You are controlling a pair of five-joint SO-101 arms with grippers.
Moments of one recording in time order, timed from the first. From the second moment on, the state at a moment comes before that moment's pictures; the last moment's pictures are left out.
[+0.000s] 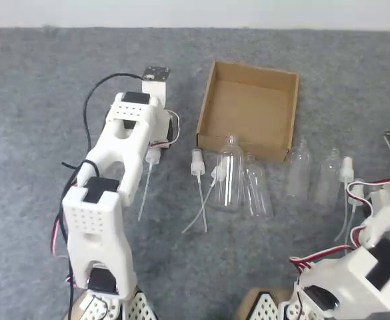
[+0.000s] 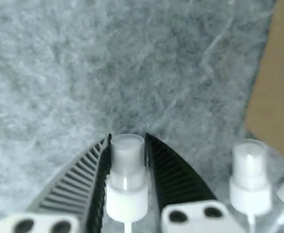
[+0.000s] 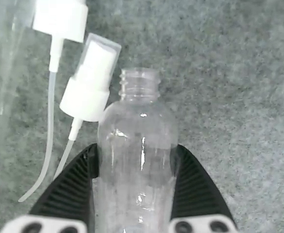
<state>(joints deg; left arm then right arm) 2.3 30.5 -5.1 71.0 7.2 43.8 2.9 25.2 60.0 48.3</state>
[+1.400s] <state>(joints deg) 2.2 -51.0 64.3 49.0 1.5 39.3 1.8 28.4 60.0 42.2</state>
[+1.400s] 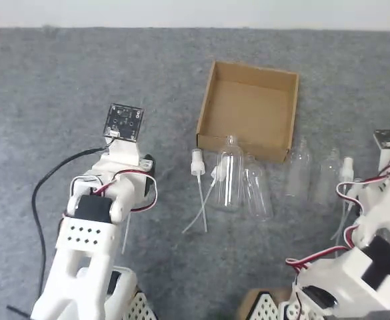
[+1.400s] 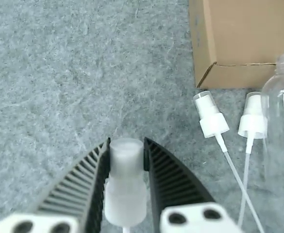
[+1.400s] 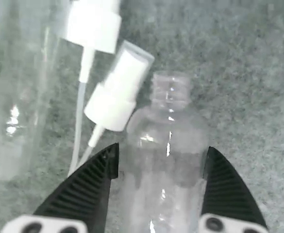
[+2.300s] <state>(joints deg) 2.3 -51.0 64.9 48.9 1.5 37.2 11.0 17.4 69.1 45.9</state>
